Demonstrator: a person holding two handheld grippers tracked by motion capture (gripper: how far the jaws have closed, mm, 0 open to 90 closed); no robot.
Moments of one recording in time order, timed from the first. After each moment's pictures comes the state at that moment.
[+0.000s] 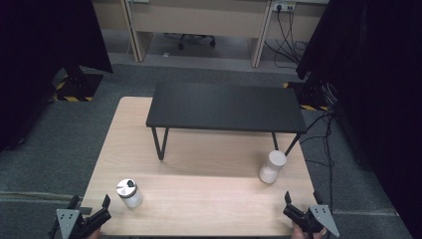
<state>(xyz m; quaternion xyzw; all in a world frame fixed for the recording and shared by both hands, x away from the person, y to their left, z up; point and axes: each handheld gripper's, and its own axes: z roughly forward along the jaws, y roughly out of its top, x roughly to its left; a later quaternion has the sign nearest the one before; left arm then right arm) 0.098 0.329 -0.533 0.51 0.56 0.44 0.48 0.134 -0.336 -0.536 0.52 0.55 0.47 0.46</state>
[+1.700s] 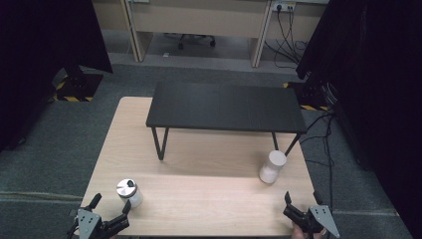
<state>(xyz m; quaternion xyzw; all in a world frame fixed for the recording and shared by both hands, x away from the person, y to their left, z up) 0.096 0.299 -0.513 0.57 0.49 0.41 0.51 0.133 -0.337 -0.538 0.52 0.55 0.47 0.46</state>
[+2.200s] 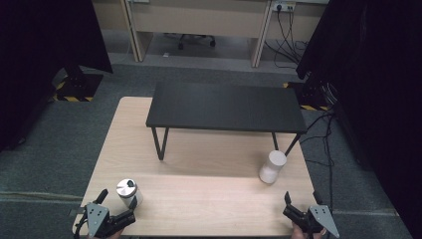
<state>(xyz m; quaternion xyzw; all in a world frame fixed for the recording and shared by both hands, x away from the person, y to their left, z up) 0.112 0.290 -0.507 0.58 0.49 0.40 0.50 0.133 -0.337 -0.537 0.51 0.56 0.47 0.46</state>
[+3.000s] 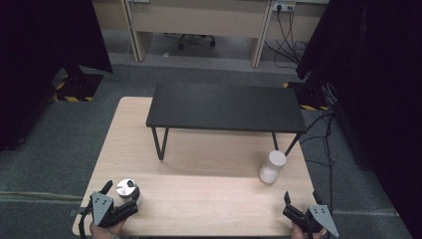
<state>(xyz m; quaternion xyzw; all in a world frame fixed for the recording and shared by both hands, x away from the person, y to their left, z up) 0.136 0.291 -0.495 0.60 0.49 0.39 0.50 0.134 -0.336 -0.537 0.51 0.56 0.47 0.46</state>
